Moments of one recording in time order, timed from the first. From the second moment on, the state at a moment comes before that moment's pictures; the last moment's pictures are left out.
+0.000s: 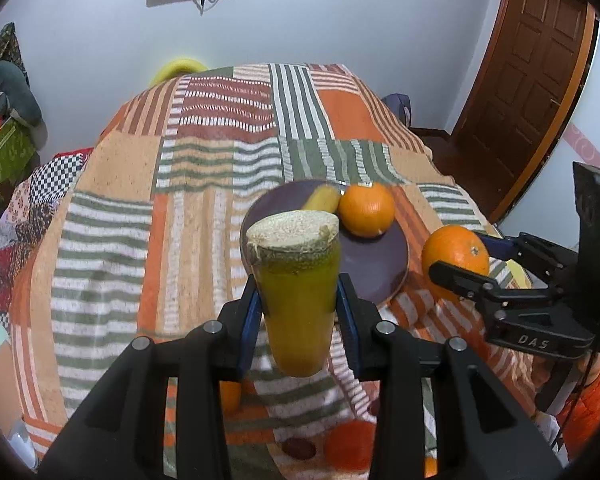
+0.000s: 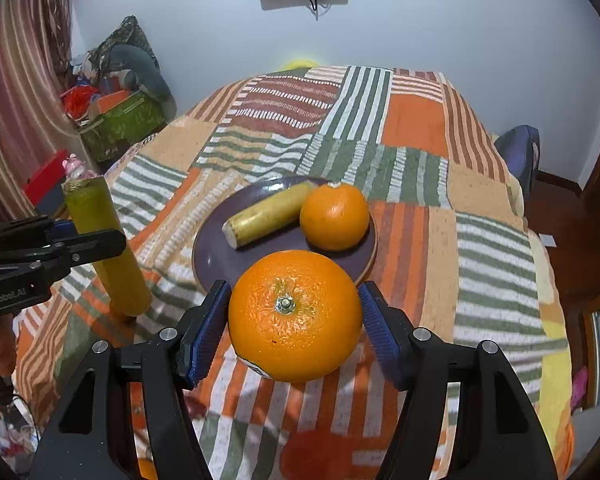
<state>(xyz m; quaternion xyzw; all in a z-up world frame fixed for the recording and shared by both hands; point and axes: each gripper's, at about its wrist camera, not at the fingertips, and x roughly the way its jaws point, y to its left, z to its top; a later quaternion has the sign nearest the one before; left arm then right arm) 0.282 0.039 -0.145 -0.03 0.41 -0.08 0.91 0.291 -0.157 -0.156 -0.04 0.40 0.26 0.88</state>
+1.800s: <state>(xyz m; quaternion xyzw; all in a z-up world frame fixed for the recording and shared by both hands) 0.269 0.020 -0.138 0.02 0.42 -0.08 0.91 0.278 -0.183 -0.121 -0.04 0.37 0.23 0.90</state>
